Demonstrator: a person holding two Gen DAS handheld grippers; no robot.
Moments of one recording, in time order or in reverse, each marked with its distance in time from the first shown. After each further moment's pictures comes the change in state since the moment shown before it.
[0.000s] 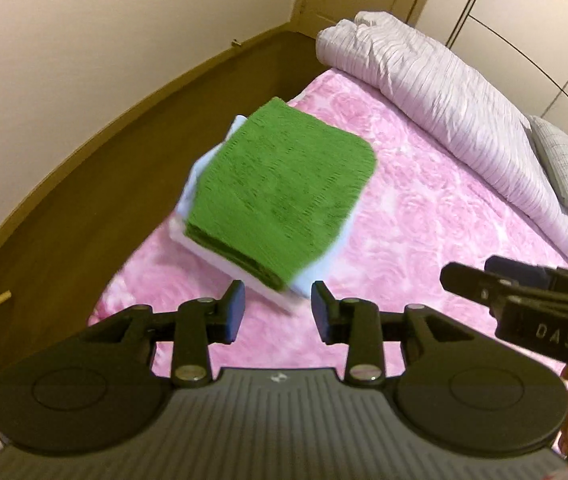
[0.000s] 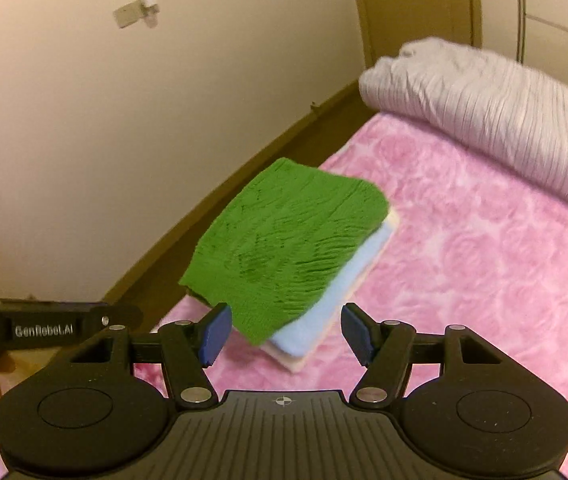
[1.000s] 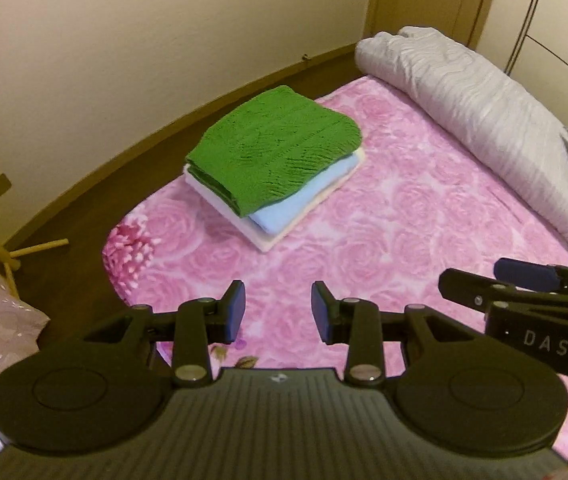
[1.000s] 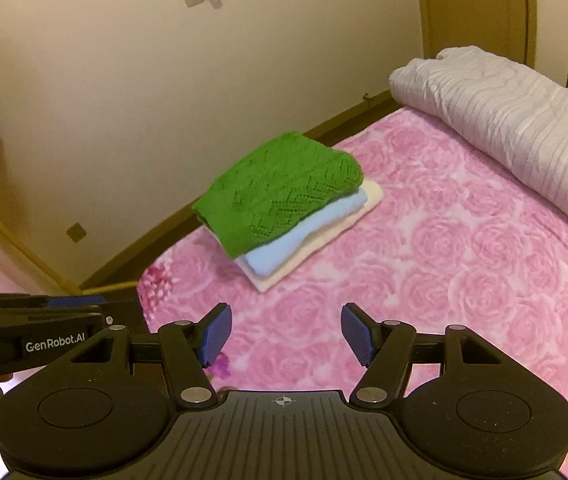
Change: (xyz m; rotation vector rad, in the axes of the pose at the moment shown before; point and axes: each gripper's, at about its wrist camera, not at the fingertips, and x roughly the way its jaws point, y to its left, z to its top) left arm -0.061 -0.162 -0.092 -0.134 -0.062 0.271; right arm -0.103 -0.110 -0.055 -0.155 0.072 0.146
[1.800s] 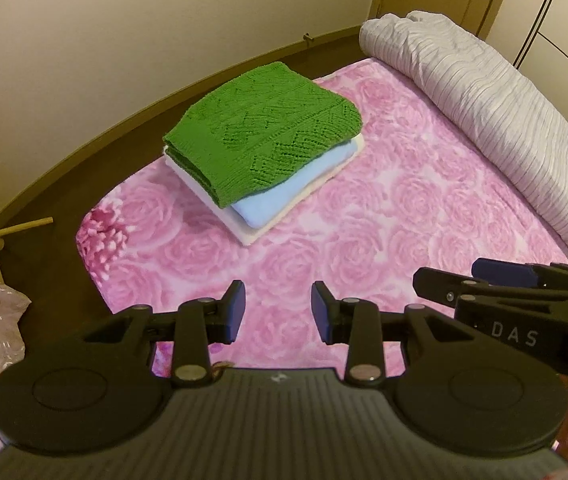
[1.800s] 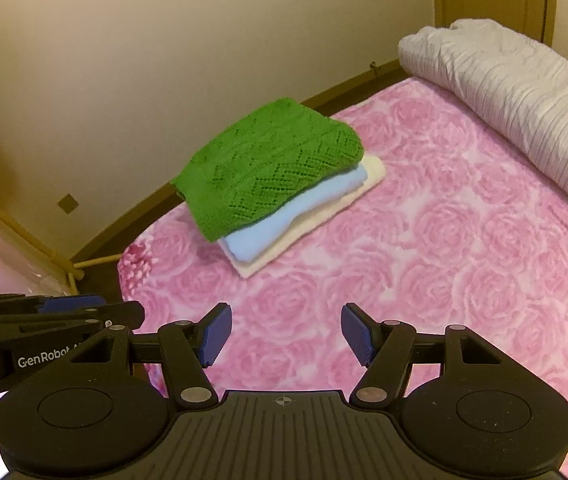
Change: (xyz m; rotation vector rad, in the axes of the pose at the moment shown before) left arm 0.053 -0.011 0.019 -0.043 0.084 -0.030; right arm 0.062 -0.030 0.025 -0.004 0.116 0.011
